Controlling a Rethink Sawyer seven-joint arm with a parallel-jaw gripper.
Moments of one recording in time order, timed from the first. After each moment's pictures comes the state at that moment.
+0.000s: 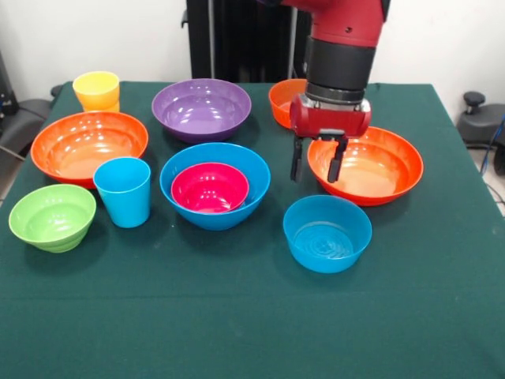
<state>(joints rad) -0.06 -0.53 0.01 1.62 -0.62 0.19 2.12</state>
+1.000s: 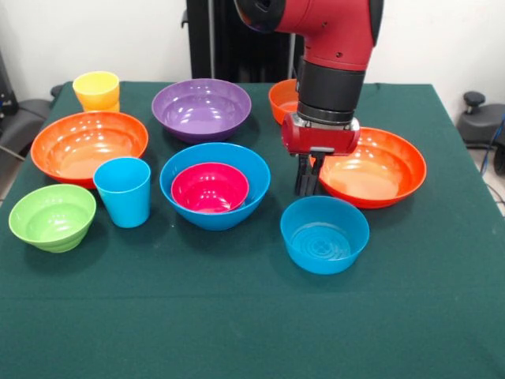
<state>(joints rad) -0.06 -0.46 -0.01 1.58 -0.62 0.17 2.12</state>
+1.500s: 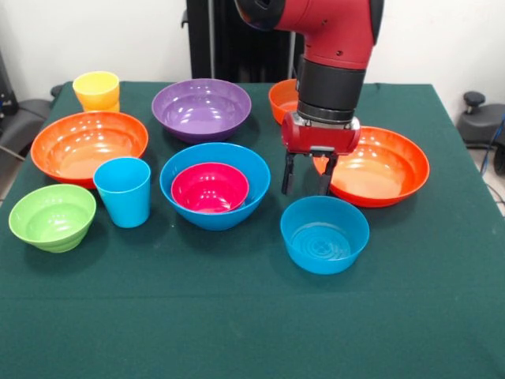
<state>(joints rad) -0.06 -0.46 -0.01 1.58 -0.62 0.17 2.12</state>
